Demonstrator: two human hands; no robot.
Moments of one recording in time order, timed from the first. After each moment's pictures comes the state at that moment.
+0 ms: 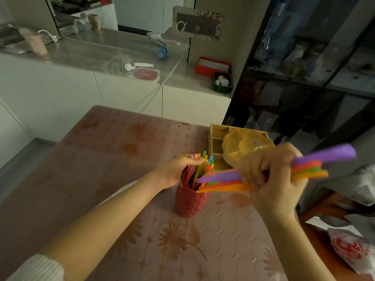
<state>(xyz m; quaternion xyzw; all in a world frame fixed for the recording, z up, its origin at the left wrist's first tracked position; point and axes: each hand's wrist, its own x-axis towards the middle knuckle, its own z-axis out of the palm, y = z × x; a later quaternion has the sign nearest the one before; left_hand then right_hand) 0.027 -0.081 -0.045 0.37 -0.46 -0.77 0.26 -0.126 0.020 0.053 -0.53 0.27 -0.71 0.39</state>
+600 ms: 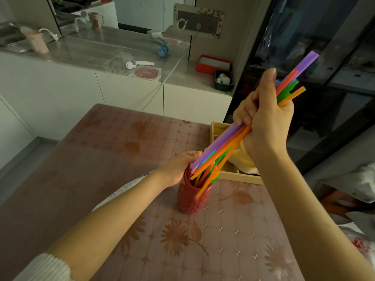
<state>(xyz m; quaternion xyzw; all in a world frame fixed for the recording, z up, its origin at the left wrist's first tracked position) 0.025 -0.078 -0.050 0.38 -0.47 -0.73 0.32 -0.102 -0.037 0.115 -0.42 0.36 -0.72 0.42</state>
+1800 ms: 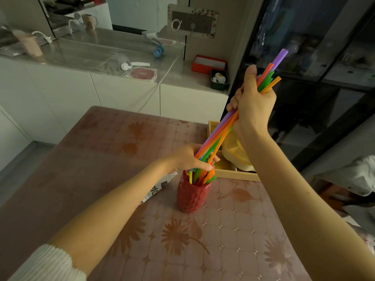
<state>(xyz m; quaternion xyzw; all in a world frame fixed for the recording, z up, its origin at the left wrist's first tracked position) 0.025 -0.082 -0.013 0.38 -0.71 -0.56 0.21 -0.099 -0.078 0.108 -0.37 0.45 -0.72 0.37</state>
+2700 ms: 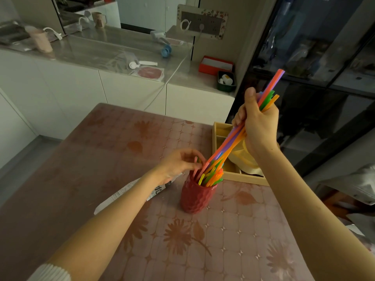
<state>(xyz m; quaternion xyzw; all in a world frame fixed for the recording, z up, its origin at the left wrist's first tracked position) 0.053 -0.073 -0.045 0.39 -0.60 -0.61 0.35 -0.115 -0.069 0.080 -0.49 0.47 -0.64 0.36</state>
